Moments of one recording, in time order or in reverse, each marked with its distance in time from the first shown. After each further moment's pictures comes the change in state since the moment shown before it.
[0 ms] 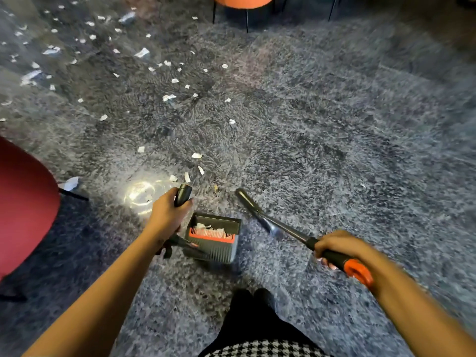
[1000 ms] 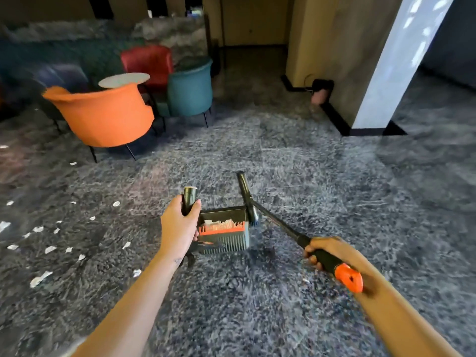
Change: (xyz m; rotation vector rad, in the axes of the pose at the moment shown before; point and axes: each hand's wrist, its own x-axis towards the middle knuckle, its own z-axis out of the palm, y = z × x) left_hand 0.302 0.518 0.244 -0.324 -0.125 0.487; right_hand 0.110 -0.171 -0.434 0.874 0.229 -0.307
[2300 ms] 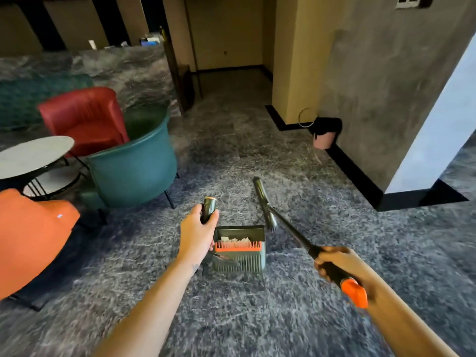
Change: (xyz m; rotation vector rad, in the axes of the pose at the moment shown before) left_hand 1.081 0.124 0.513 0.042 -0.193 0.044; right_hand 0.843 -0.778 -0.102 0.092 0.166 -0.146
